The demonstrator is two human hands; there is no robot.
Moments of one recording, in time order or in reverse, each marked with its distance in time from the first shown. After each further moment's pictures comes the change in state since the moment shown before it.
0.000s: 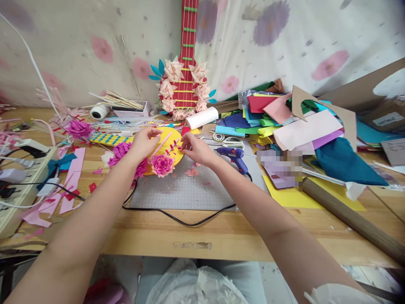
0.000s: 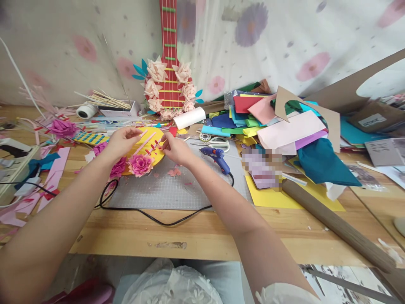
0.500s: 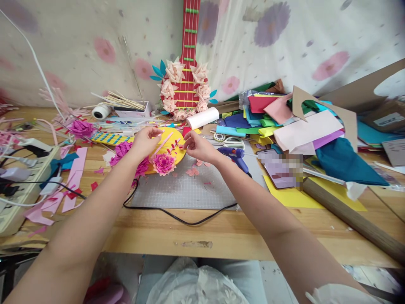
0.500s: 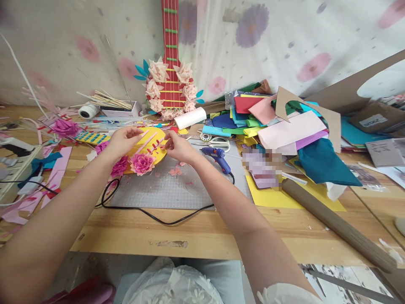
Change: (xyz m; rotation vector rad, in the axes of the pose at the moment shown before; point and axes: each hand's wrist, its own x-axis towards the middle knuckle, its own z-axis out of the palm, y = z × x) left_hand 0.002 -0.003 -0.002 0.009 -0.001 0.032; right_hand 0.001 0.004 -0.006 0.126 -0.025 -0.013
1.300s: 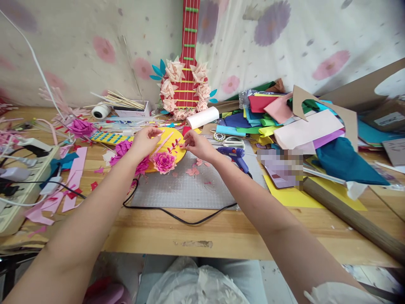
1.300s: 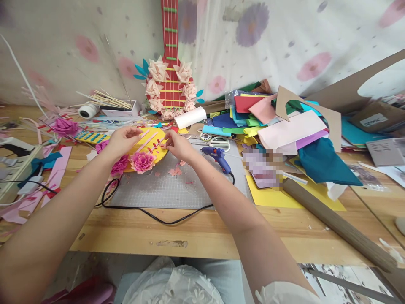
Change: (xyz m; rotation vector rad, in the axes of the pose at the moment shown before) left_hand -0.002 0.001 -0.002 0.015 -0.009 -0.013; right_hand 0.011 0.011 0.004 -0.032 0.052 0.050
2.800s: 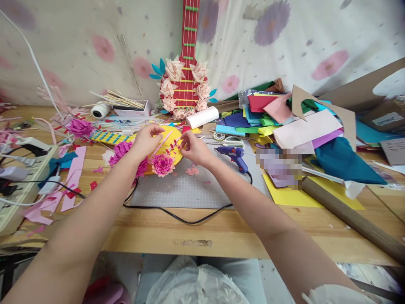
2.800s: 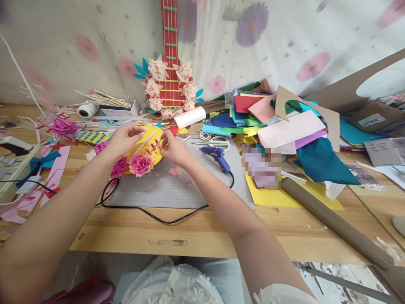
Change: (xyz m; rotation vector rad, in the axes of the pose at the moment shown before) left_hand 0.000 0.005 0.004 0.024 -0.020 0.050; right_hand -0.013 -0.022 0.012 -0.099 0.084 0.006
